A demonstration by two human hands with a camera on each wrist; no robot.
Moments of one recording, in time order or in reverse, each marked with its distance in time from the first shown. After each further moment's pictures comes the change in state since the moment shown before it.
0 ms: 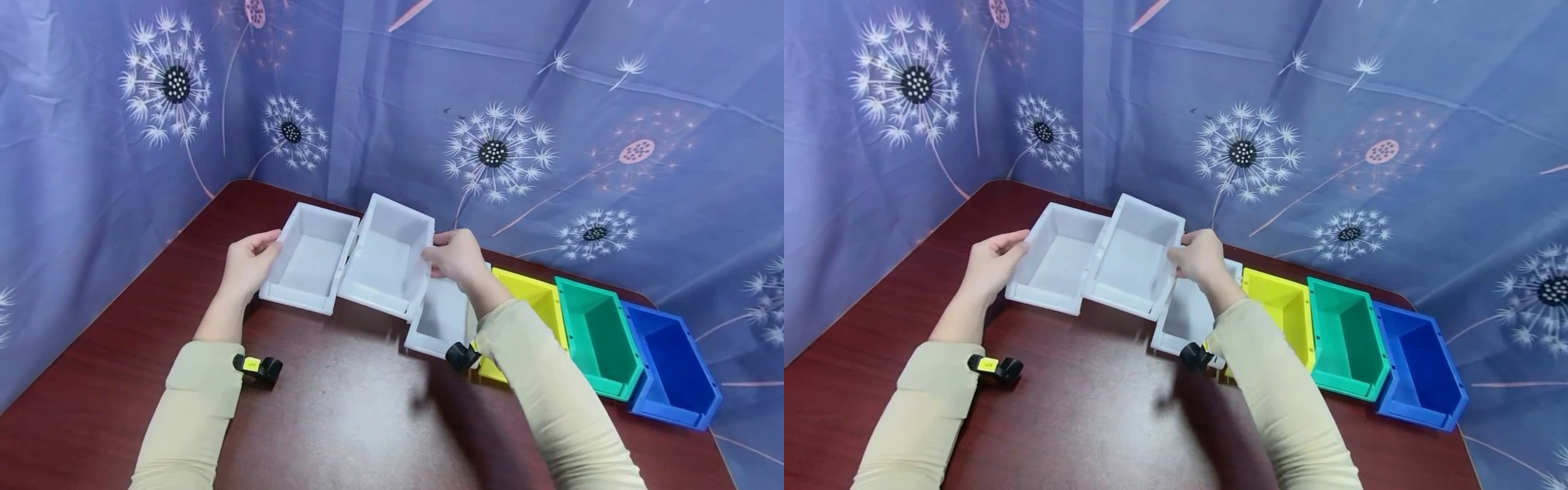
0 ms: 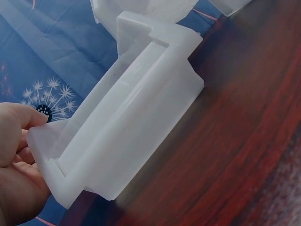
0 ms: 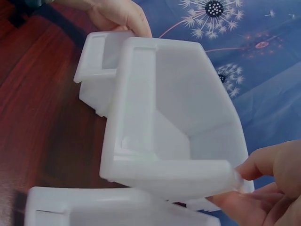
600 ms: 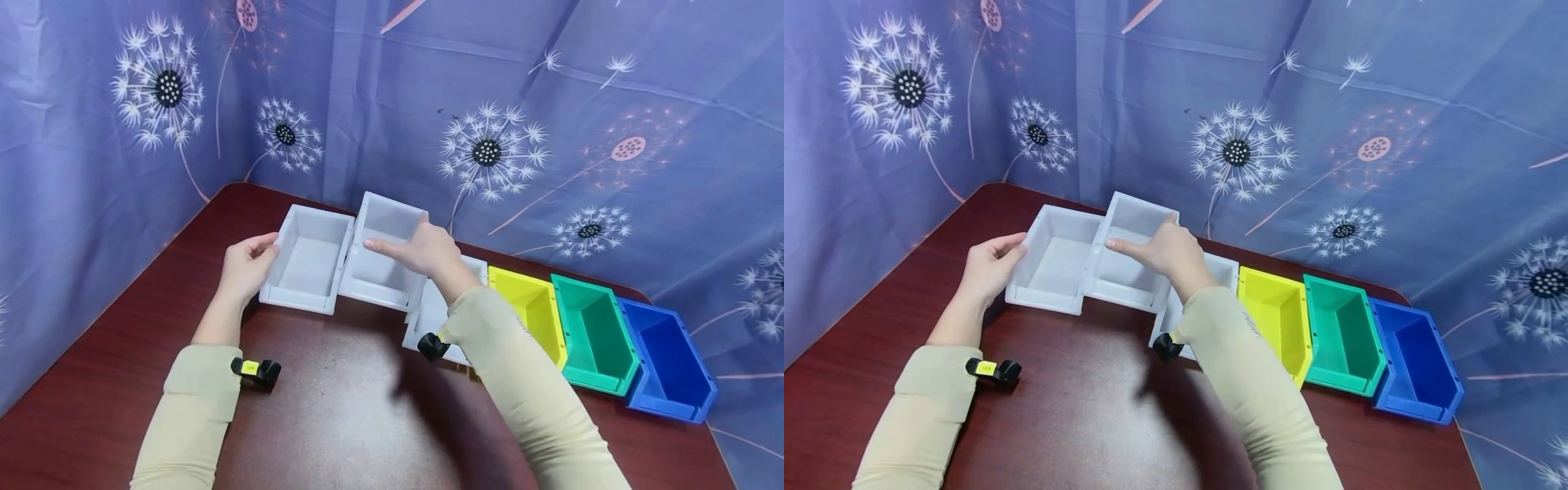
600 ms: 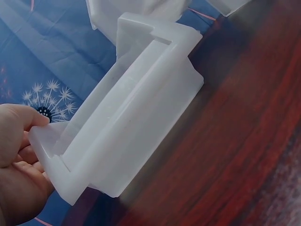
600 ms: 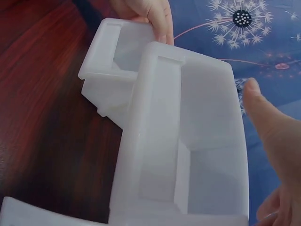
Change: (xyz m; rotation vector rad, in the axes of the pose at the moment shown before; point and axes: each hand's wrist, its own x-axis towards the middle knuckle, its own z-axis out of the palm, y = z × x) left_hand 0.000 0.001 0.002 0.054 -0.009 0.023; right_hand 0.000 -0.028 0.023 -0.588 0.058 -0.060
